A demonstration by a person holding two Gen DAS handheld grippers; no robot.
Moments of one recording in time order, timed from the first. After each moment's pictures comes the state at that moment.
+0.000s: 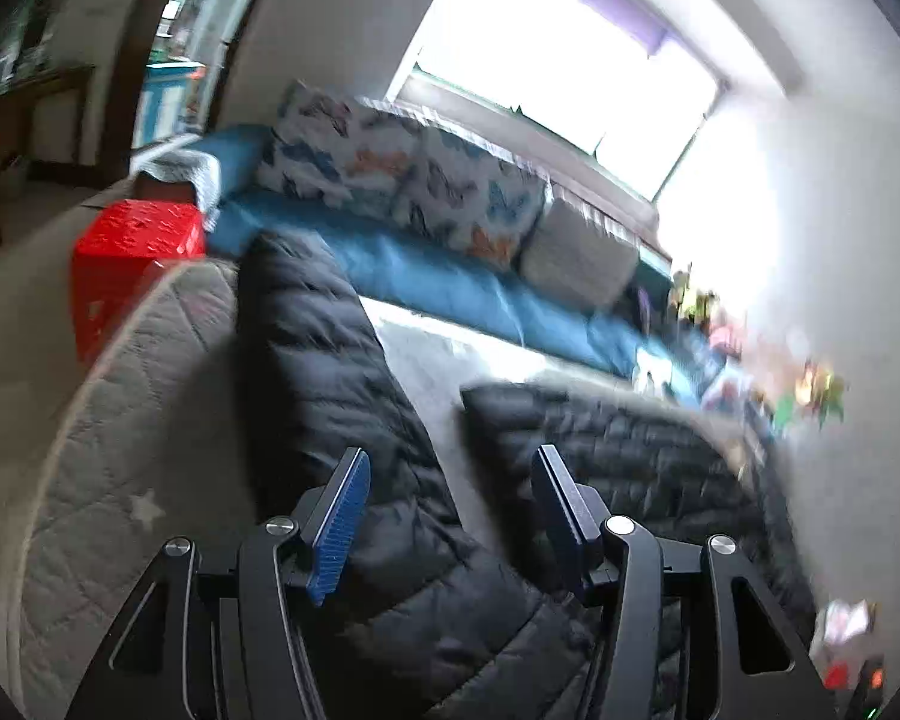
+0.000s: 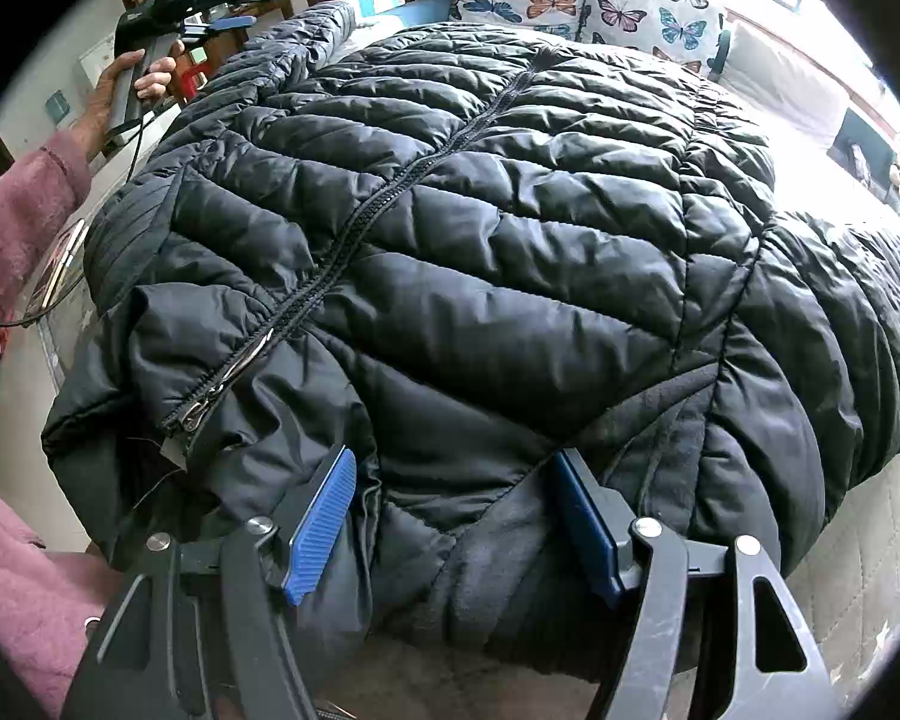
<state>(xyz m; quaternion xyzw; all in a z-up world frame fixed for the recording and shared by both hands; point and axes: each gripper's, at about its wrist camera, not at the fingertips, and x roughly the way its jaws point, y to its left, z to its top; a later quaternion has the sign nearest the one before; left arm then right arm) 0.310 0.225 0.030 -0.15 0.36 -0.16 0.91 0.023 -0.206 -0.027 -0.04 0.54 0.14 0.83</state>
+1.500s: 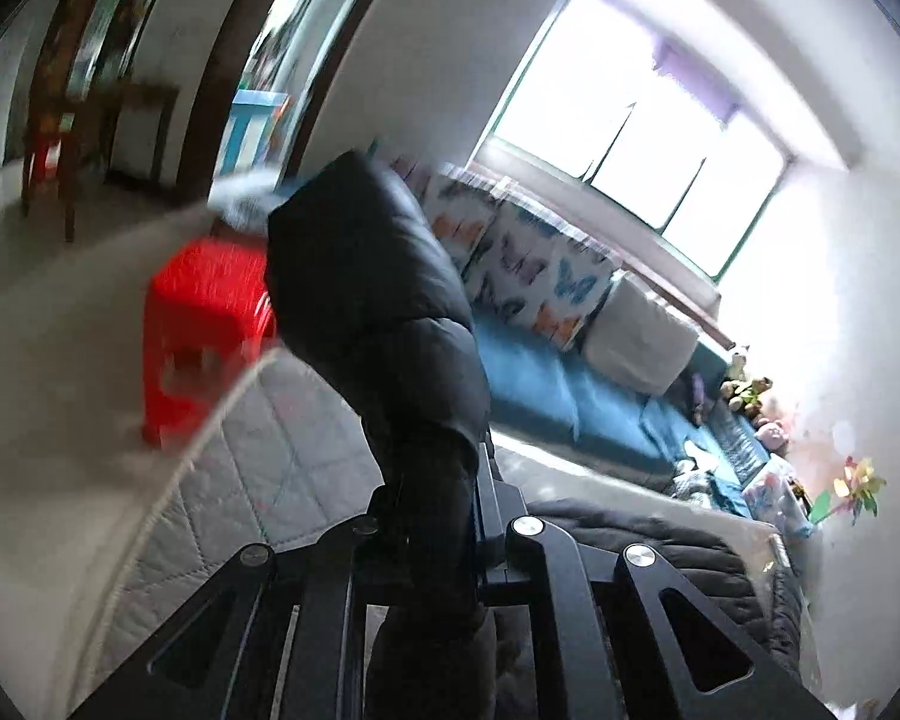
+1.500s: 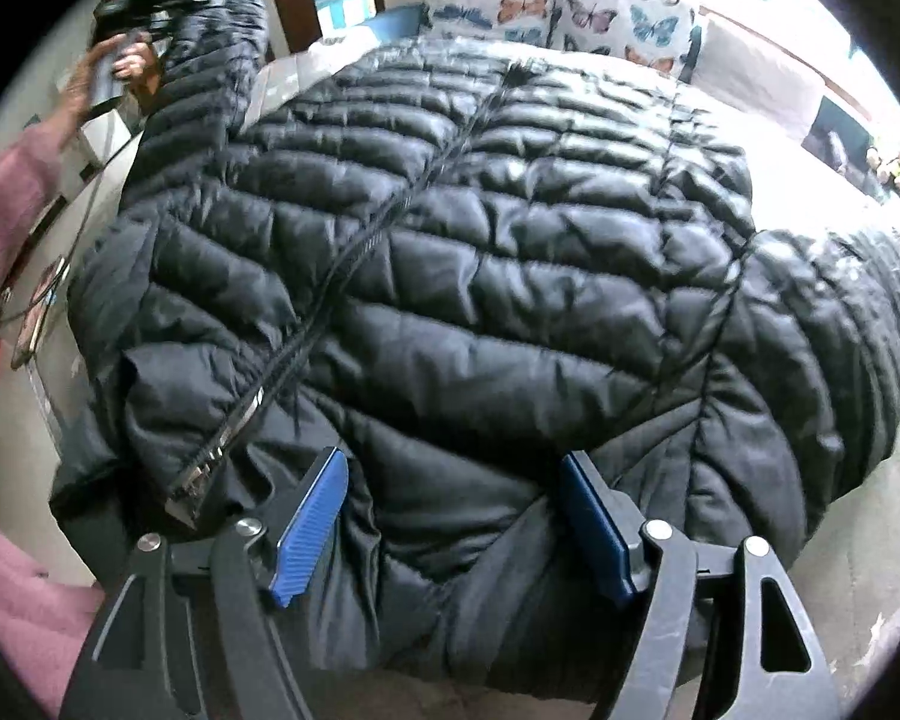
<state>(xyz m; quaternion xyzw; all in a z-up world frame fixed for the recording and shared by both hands) 0.330 0.274 0.113 -0.19 0.28 -0.05 0.94 0.038 -0.203 -0.013 -0.02 0.53 0.11 0.84</state>
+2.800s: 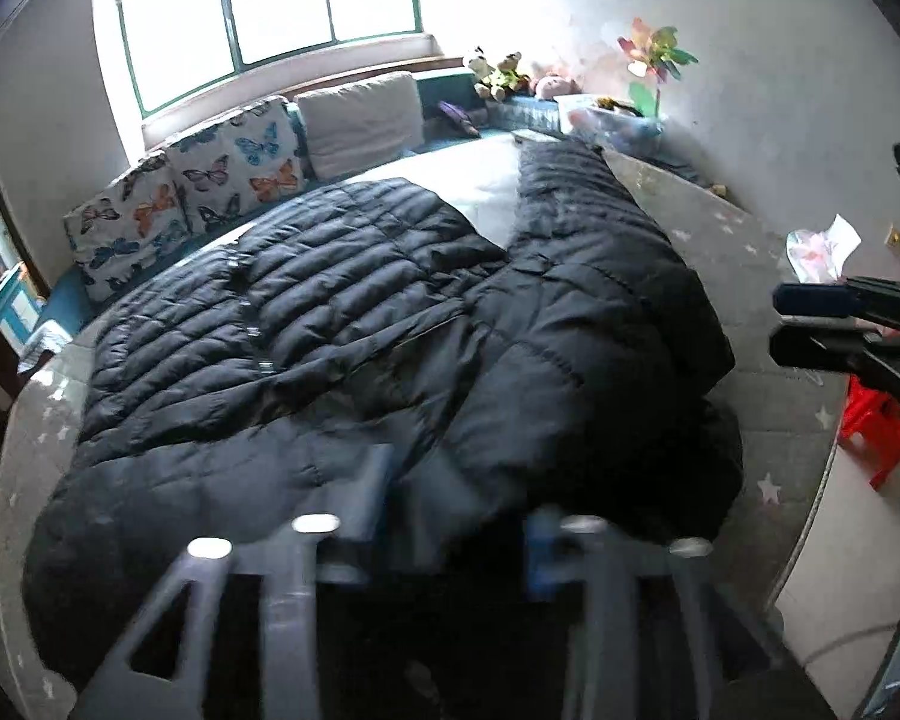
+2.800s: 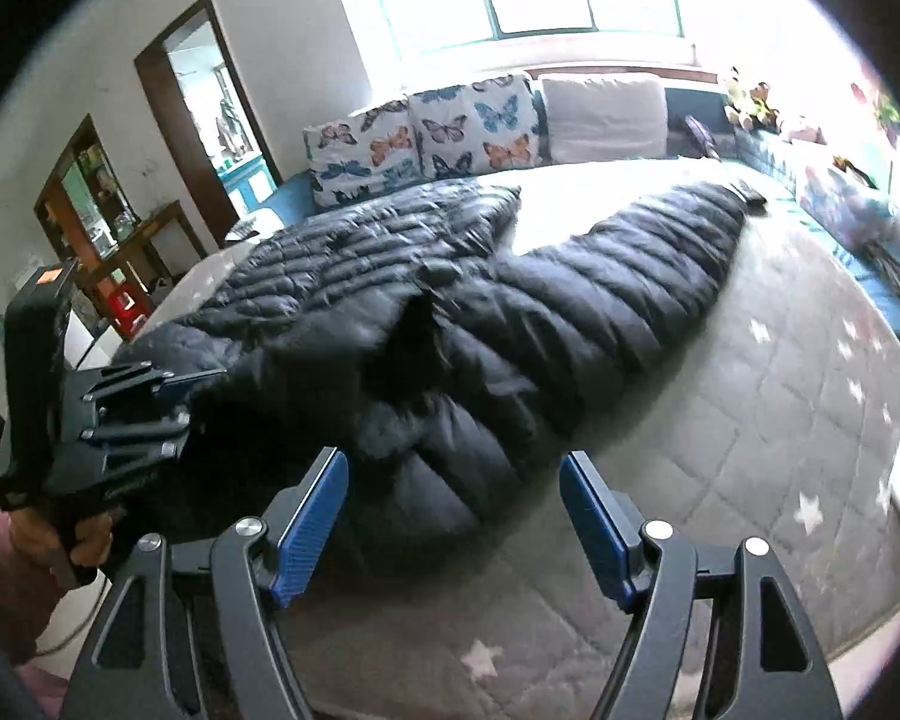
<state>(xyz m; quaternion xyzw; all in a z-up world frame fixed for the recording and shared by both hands) 0.027 -0.202 -0.039 0.17 0.37 -0.28 0.87 -0.036 -0.337 0.041 0.12 0.39 0.01 0.91</state>
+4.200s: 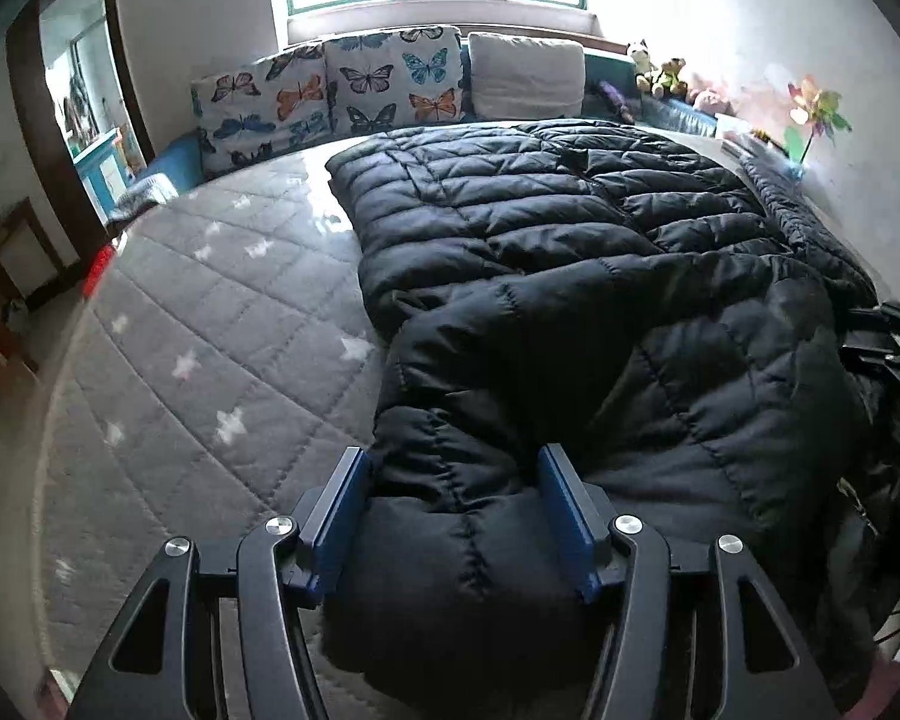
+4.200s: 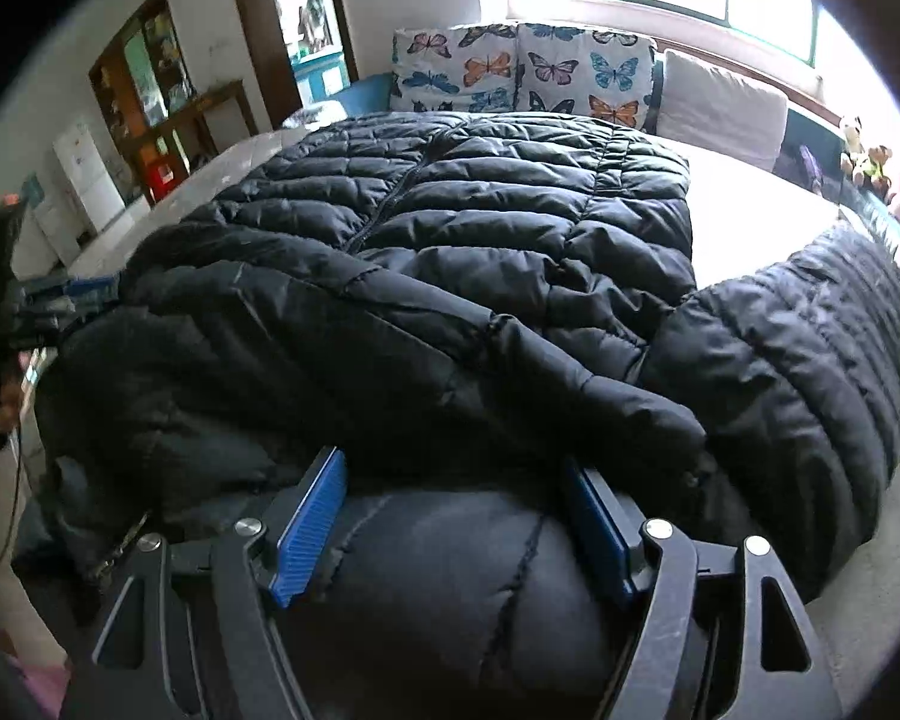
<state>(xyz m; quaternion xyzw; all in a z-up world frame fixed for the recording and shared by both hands) 0.095 0.082 0.004 0.11 0.43 -0.15 0.88 0.059 -0.259 -0.011 0.00 0.47 0.09 0.88</state>
